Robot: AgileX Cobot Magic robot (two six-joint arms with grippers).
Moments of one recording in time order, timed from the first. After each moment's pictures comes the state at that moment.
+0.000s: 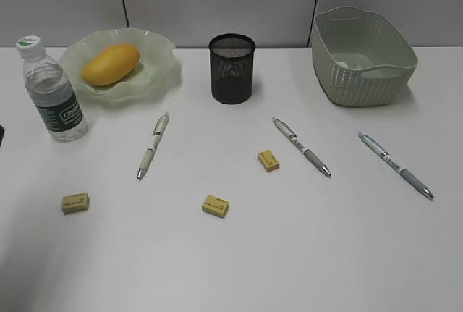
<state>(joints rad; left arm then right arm) -0.16 1.12 -0.75 -0.07 0.69 -0.04 0.15 0.40 -0.54 0.01 1.06 0.09</state>
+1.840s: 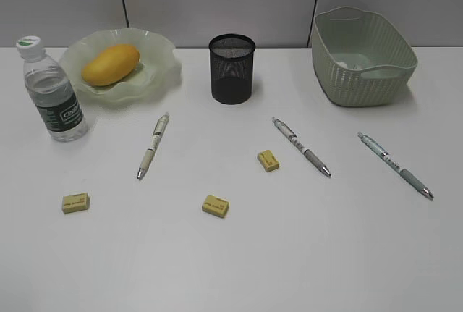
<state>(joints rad) -0.16 0.26 -0.53 -0.02 1.07 -0.01 0.15 0.40 -0.56 0.01 1.03 0.10</state>
